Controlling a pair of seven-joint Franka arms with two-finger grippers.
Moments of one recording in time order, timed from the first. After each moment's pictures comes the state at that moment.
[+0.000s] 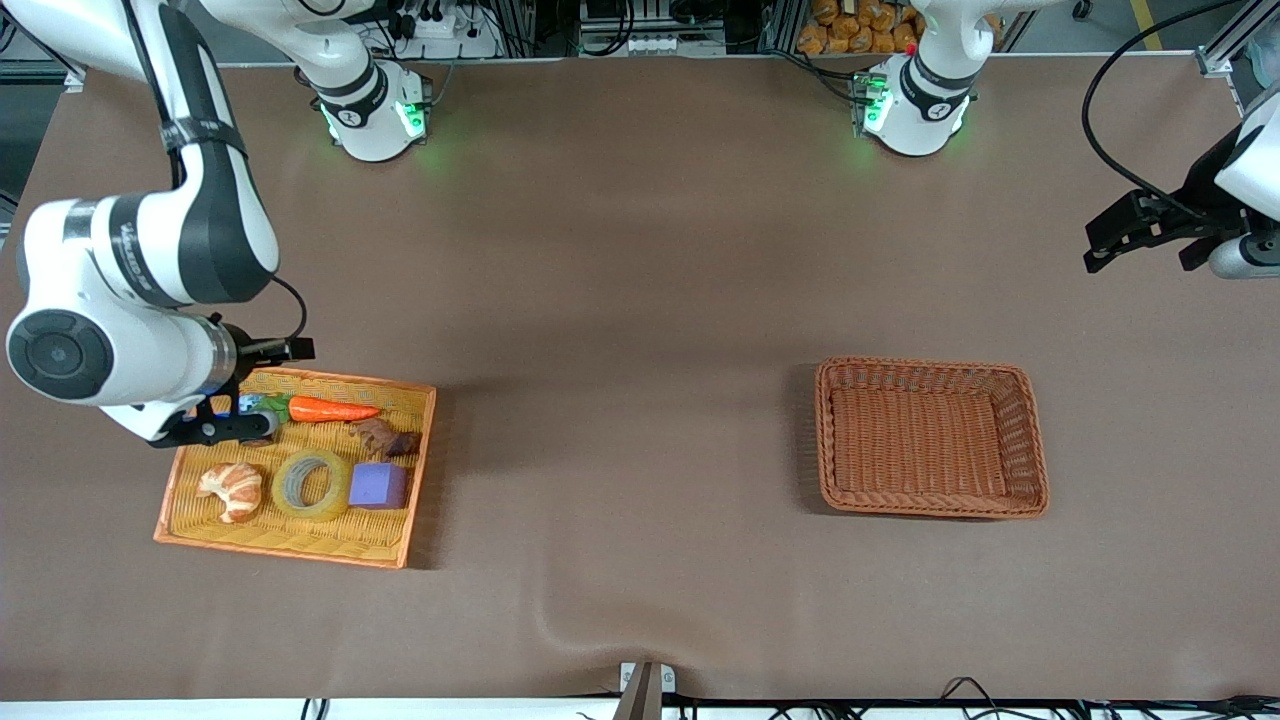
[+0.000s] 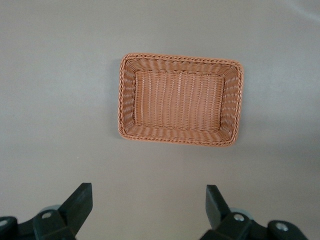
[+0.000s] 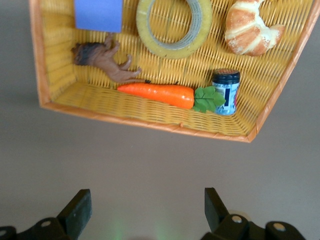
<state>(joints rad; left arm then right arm) 0.06 0.00 -0.15 -1.54 0.01 1.58 -0.10 0.13 0.43 -0.03 -1.48 -0.10 1.55 0.00</state>
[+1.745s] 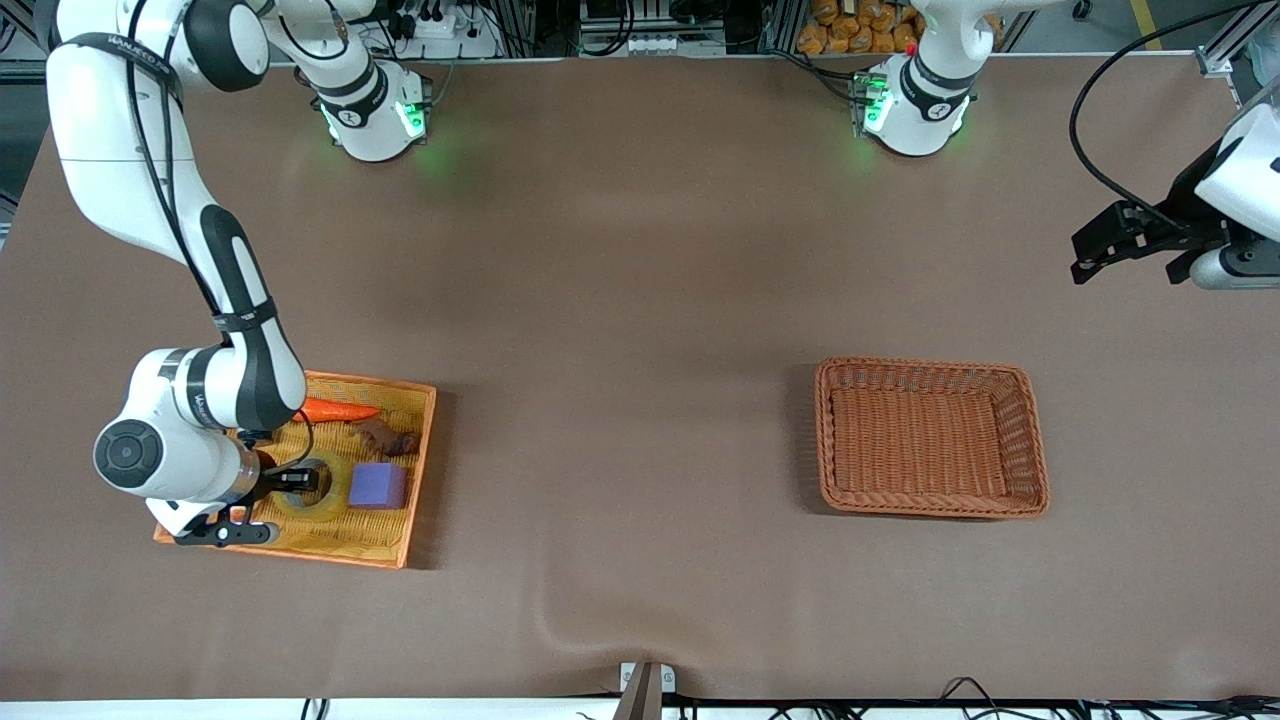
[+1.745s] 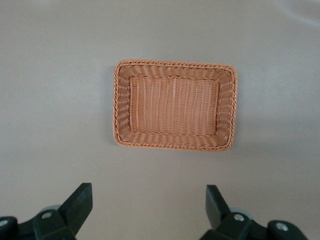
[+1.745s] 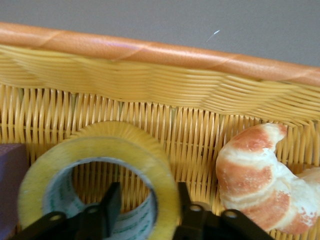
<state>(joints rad) 0.06 0.01 -0.16 -1.54 0.01 1.61 -0.10 0.00 0.78 -0.03 -1.46 -0.05 2.19 -0.01</state>
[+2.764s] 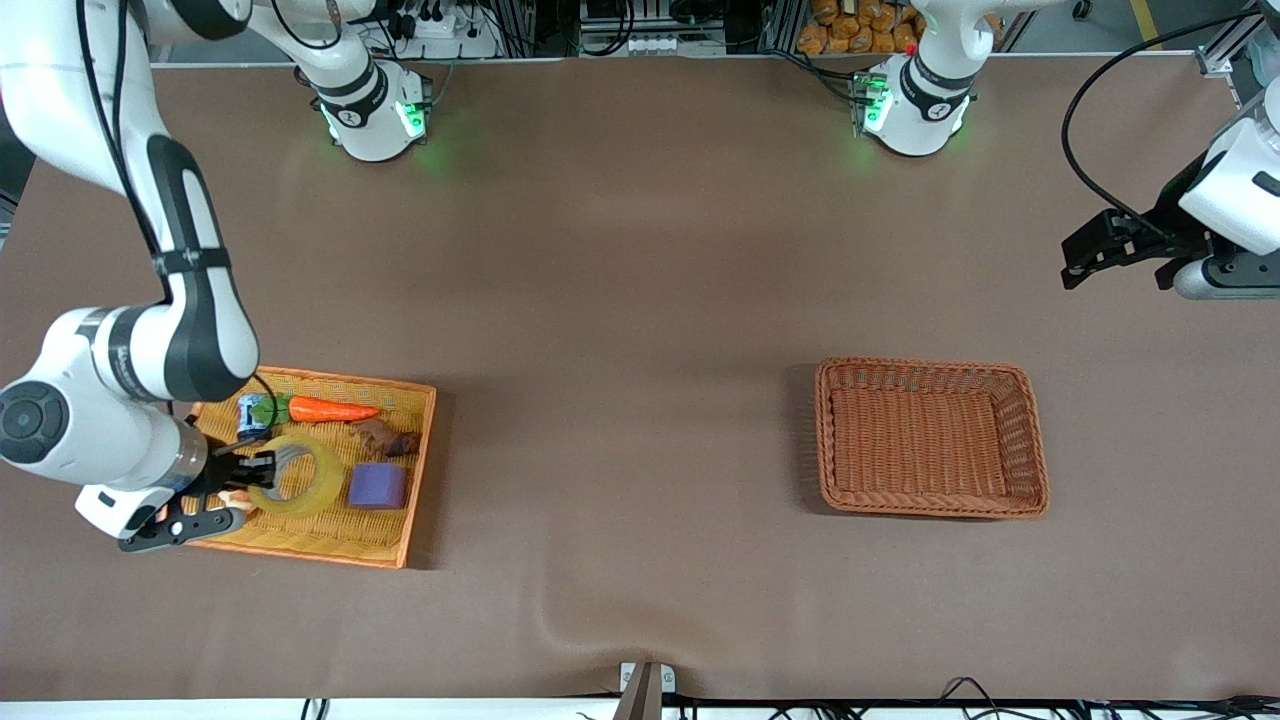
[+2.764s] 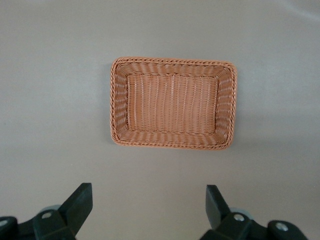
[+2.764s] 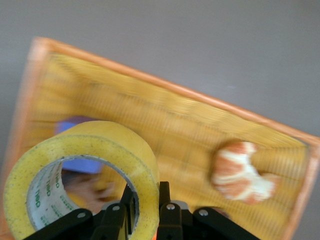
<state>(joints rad) 0.05 0.02 -0.16 -1.54 0.01 1.61 -0.10 -0.01 0.60 0.05 -1.41 -0.01 2.00 -0.21</state>
